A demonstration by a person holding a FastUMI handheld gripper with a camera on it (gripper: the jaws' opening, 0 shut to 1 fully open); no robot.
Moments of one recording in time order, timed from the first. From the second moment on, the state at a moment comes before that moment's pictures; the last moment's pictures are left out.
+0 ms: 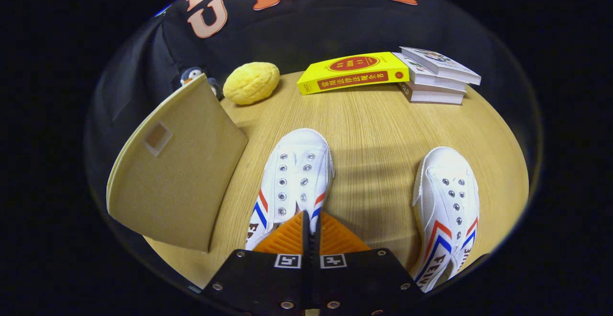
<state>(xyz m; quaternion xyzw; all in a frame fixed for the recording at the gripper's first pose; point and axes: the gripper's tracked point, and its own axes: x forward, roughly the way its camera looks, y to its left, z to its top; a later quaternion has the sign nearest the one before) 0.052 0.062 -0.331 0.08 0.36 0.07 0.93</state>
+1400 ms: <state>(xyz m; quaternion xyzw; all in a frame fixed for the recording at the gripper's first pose) 0.035 0.266 -0.110 0.18 0.21 0.13 0.95</state>
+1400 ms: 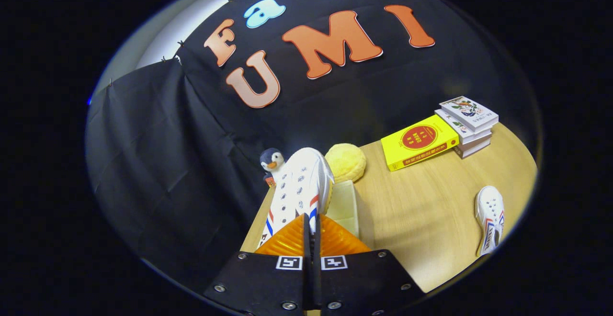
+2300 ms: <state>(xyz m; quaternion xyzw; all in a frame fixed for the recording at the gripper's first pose) 0.071 0.323 -0.177 0.14 0.24 0.06 0.96</state>
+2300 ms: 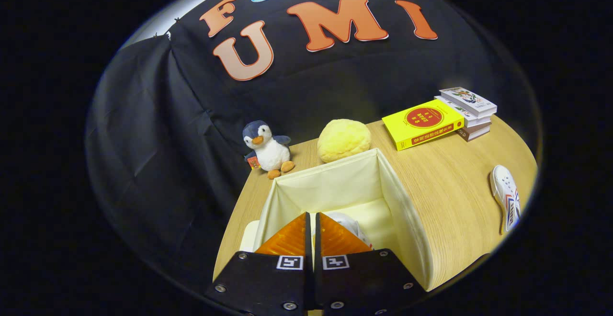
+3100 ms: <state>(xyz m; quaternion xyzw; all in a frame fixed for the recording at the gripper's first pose) 0.036 0.080 -0.170 0.11 0.23 -0.08 0.96</state>
